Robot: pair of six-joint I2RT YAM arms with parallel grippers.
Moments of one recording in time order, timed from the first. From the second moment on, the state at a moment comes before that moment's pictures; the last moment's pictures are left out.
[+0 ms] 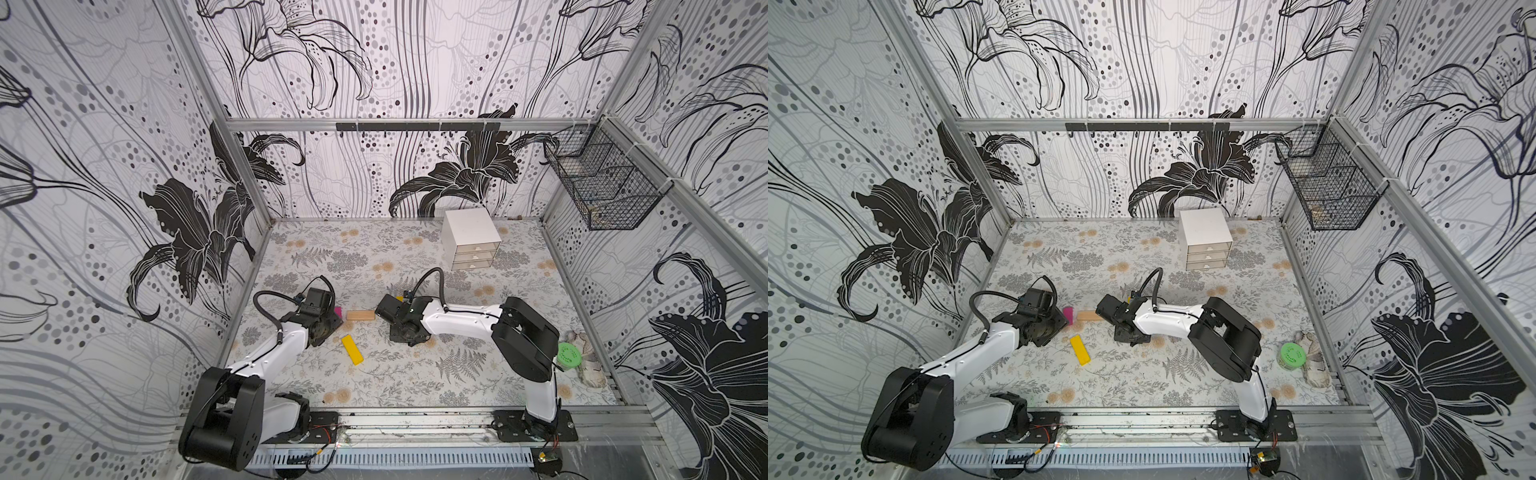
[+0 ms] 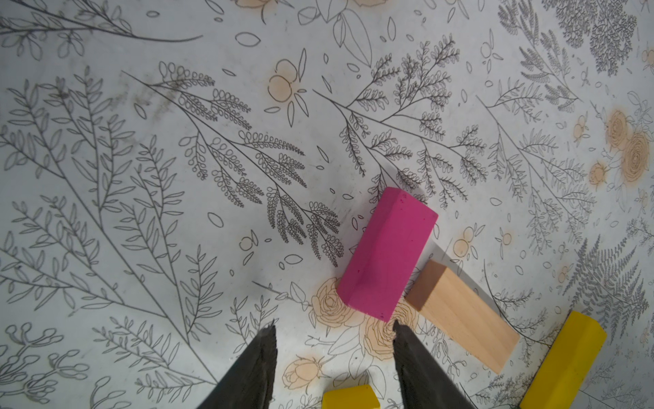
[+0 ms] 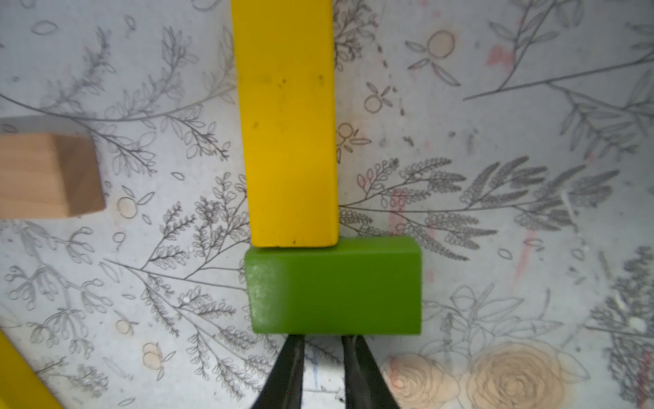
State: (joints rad) left arm -0.20 1.24 0.57 -0.44 -0.08 -0.95; right arm 1.02 1.98 1.33 -0.66 0.20 1.03
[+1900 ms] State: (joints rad) left arm -0.20 1.25 0.57 -0.45 -0.08 -0.95; right arm 1.04 2.21 1.73 -0.91 0.26 0.92
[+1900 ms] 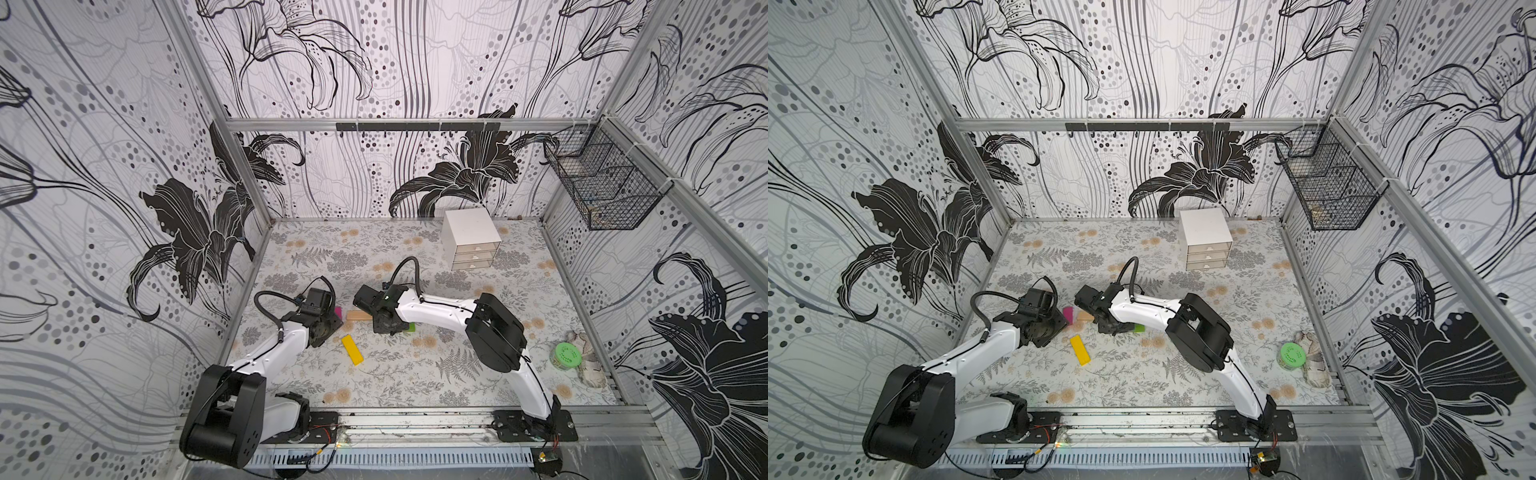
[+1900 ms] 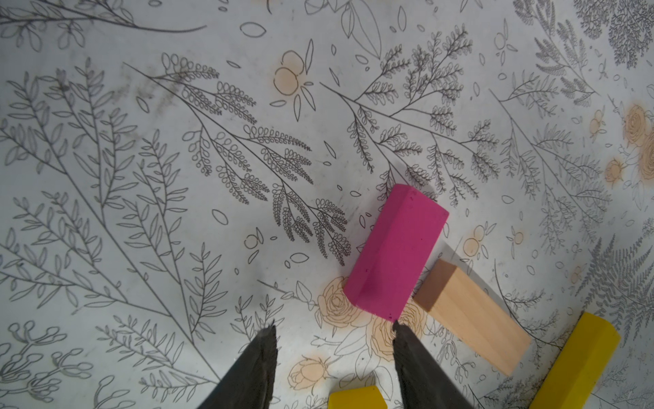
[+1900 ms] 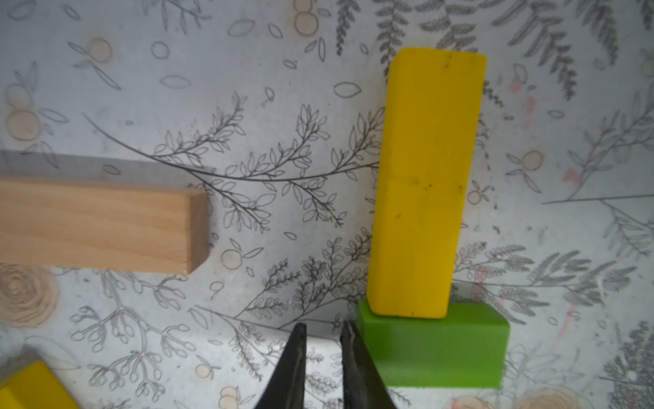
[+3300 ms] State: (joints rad) left arm -0.20 1.27 0.59 -0.45 -0.08 -0.95; right arm 1.04 2.19 1.72 -0.85 0.27 0.87
